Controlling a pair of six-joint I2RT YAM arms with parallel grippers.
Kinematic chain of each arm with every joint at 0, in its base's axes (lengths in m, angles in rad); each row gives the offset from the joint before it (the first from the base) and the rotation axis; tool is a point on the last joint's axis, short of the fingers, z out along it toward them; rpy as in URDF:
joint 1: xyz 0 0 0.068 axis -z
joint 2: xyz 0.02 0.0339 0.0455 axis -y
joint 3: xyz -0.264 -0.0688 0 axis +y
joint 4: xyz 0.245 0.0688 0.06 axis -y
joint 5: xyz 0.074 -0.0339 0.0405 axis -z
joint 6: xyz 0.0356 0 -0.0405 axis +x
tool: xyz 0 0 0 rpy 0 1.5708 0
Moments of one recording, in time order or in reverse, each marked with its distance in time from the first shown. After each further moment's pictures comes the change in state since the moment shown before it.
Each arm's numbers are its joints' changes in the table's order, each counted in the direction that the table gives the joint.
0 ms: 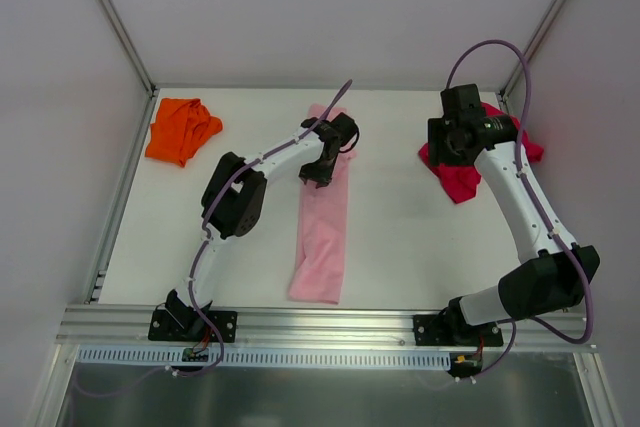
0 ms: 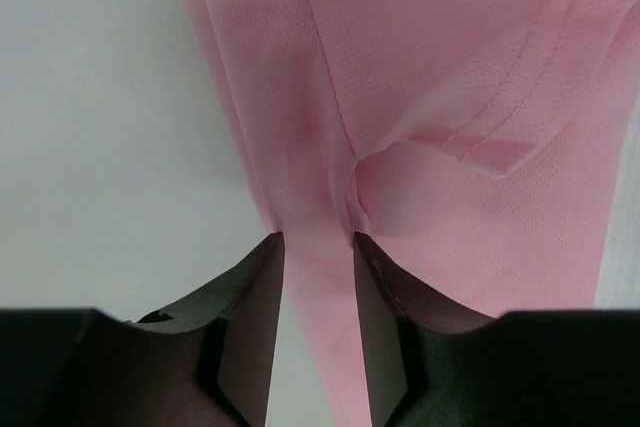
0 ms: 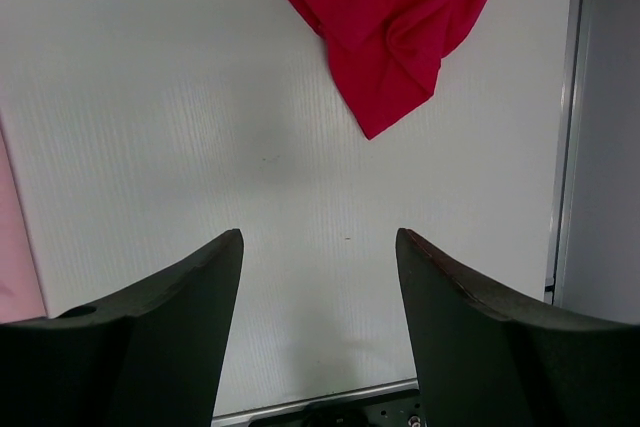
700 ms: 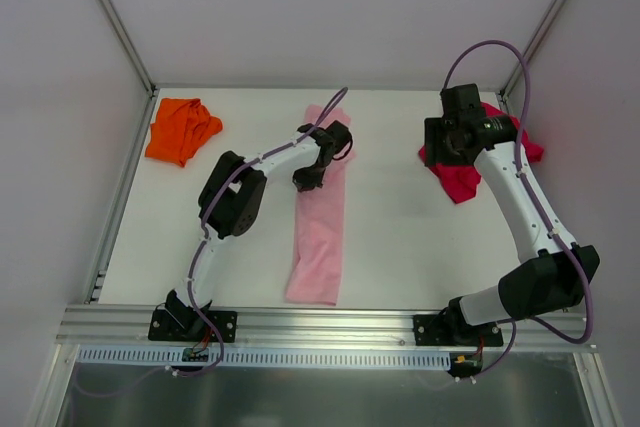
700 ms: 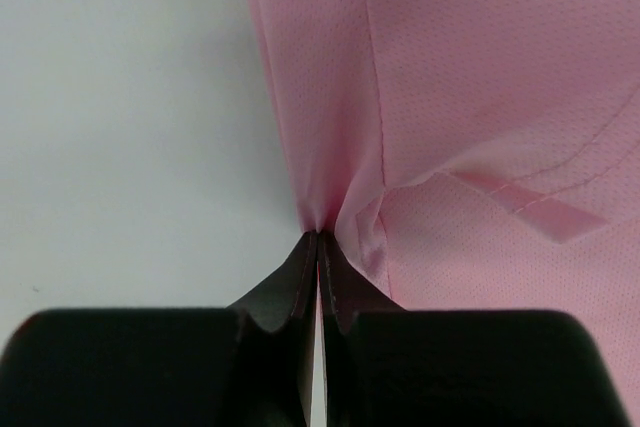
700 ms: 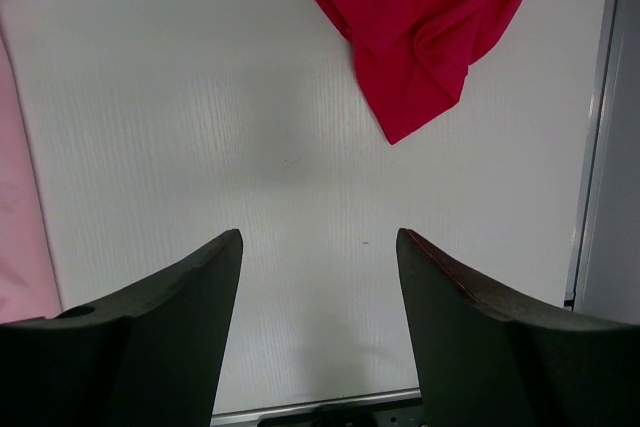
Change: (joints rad) left arm -0.014 0.008 0.089 0.014 -0.077 -0.015; right arm 0.000 0.000 0.004 0.017 -0.061 -0.004
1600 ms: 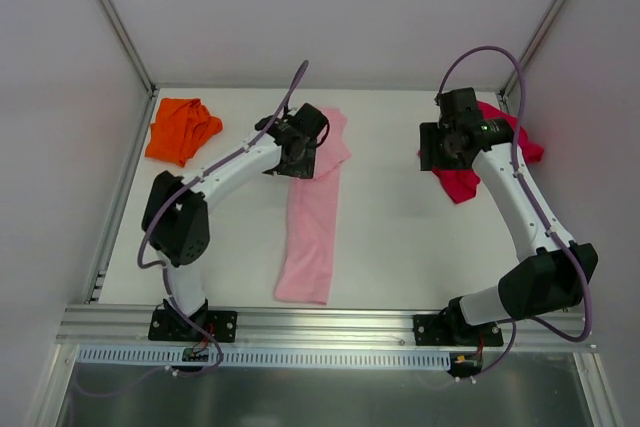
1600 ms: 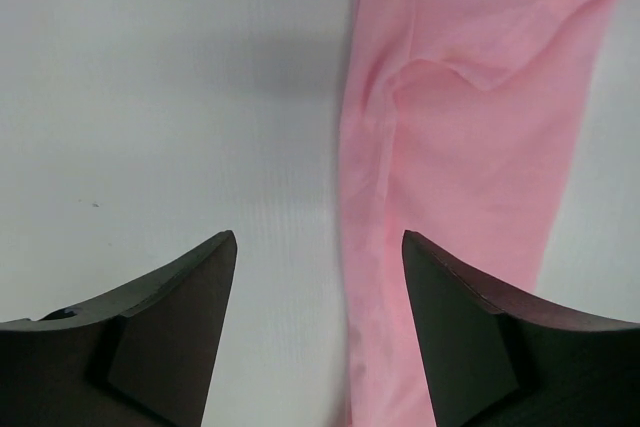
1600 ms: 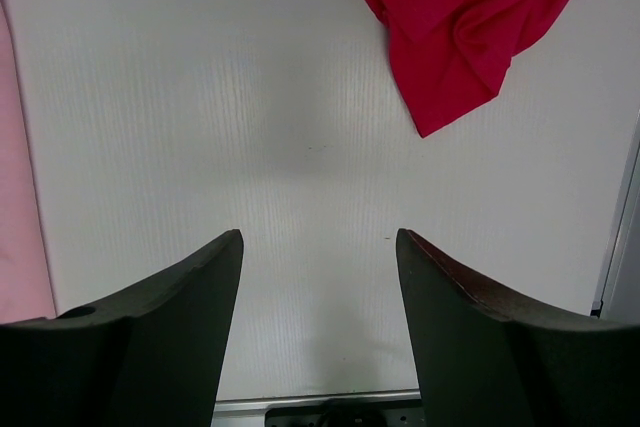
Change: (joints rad) left arm -0.030 0.381 0.220 0.043 -0.025 -0.091; right arm 0.000 0.000 0.039 0.014 -0.071 -0.004
